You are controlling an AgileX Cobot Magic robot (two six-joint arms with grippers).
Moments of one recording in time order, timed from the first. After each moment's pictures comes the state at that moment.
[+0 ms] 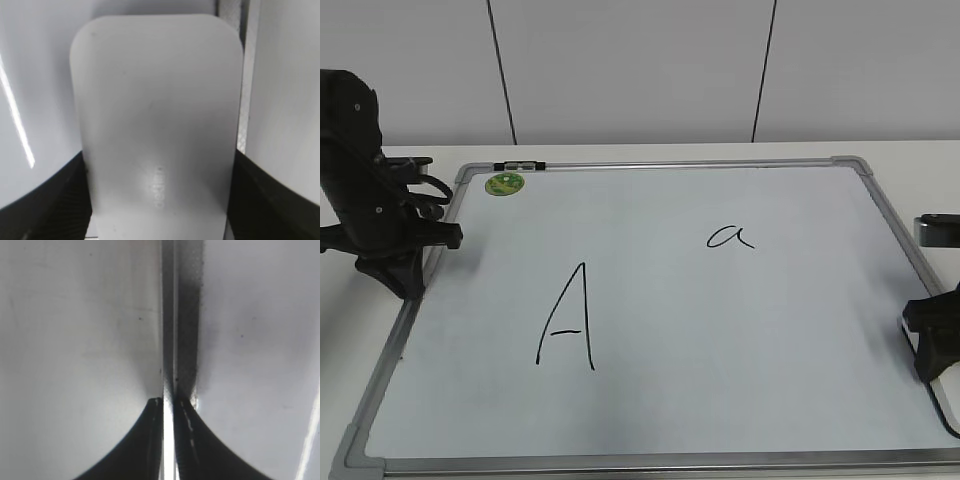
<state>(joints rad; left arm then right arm) -0.17 2.10 -1.40 -0.02 0.91 -0.19 -0.04 1.76 -0.92 0.01 0.82 -0.01</state>
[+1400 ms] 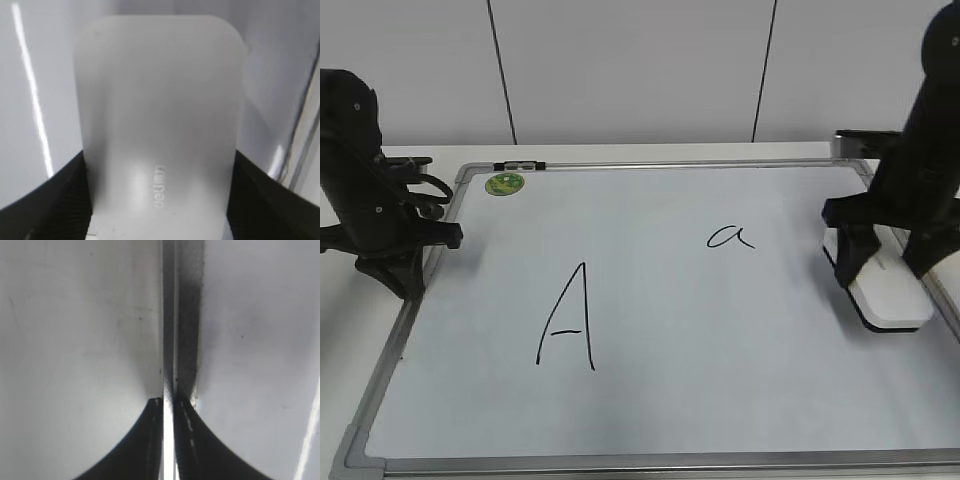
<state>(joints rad) -0.17 2.10 -1.40 -0.03 0.91 -0.19 0.07 1.94 -1.41 0.10 1.19 -0.03</state>
